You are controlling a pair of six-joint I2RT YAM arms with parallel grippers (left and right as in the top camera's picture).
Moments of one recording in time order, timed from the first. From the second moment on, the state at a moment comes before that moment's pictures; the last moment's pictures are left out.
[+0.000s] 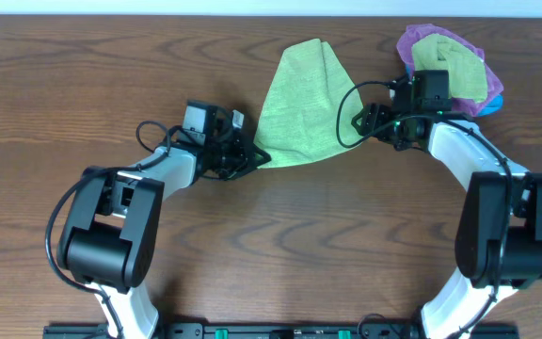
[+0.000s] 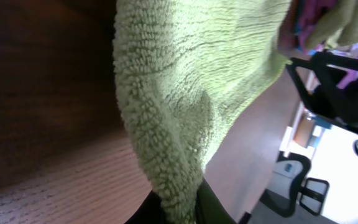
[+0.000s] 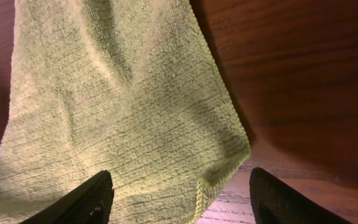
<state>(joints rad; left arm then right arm) -0.27 1.93 0.97 -0.04 0.80 -0.76 0.00 1.92 1.18 -0.33 -0.40 0.29</state>
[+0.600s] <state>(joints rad) -0.40 1.90 0.97 -0.11 0.51 -0.76 0.00 1.92 1.18 -0.33 -0.41 0.31</state>
